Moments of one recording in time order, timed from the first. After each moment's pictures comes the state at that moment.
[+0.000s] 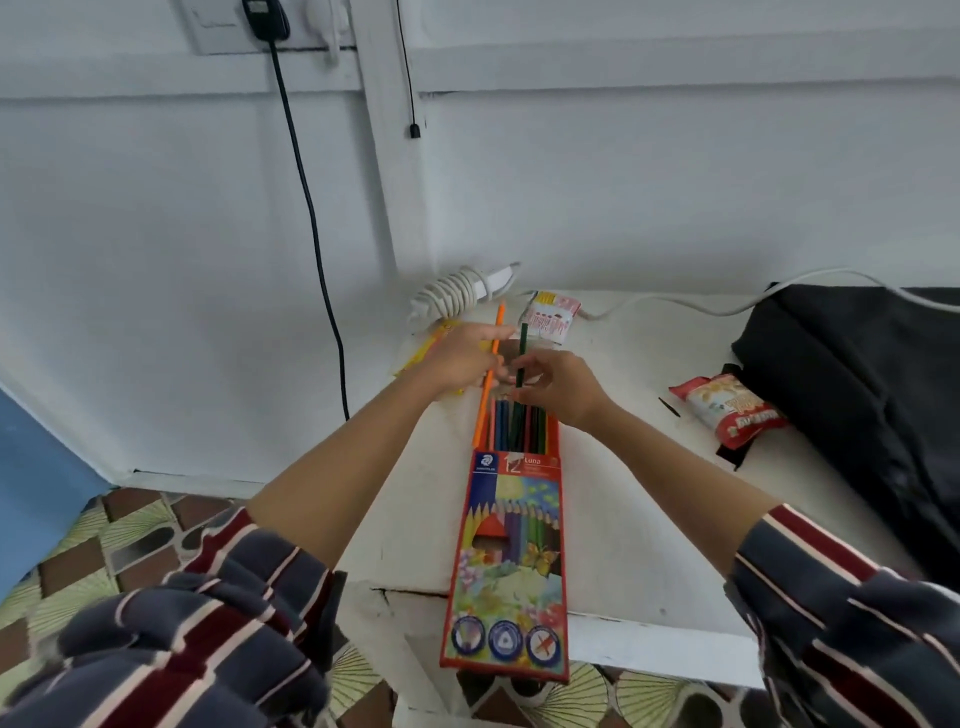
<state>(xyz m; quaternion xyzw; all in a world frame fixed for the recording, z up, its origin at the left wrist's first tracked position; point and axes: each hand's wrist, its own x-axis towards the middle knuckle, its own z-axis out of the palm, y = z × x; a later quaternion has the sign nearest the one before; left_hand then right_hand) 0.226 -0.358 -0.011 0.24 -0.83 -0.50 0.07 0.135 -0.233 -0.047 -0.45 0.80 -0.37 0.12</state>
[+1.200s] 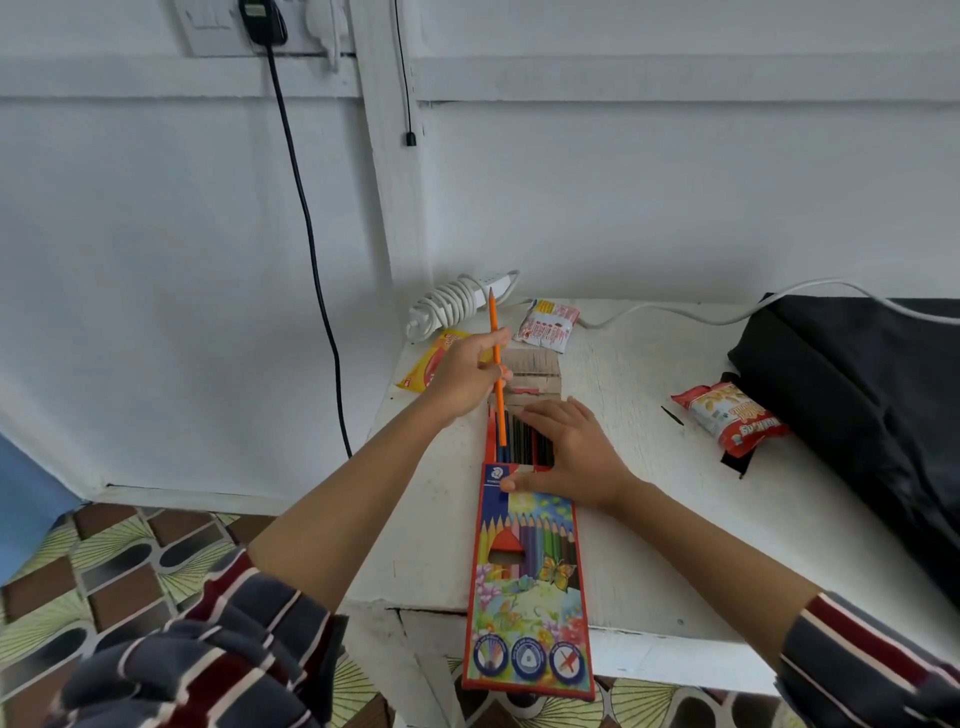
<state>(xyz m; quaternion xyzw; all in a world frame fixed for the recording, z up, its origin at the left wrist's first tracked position) 0.234 -0.358 -0.028 0.19 -0.82 -0.52 0.18 0.168 -0.200 -0.081 -0.56 0.79 -0.22 -0.01</state>
